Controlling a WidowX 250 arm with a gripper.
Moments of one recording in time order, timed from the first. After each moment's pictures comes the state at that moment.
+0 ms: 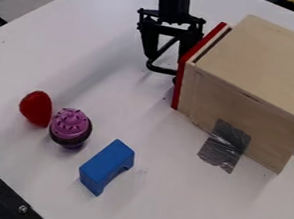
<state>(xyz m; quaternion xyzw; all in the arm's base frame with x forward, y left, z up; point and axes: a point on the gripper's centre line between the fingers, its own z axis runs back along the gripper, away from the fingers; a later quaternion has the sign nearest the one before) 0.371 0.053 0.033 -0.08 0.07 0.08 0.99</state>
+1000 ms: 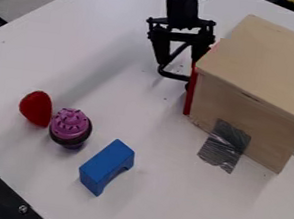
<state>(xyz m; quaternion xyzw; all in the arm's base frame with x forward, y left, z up) 0.368 0.029 0.030 -0.14 0.08 0.08 0.98</state>
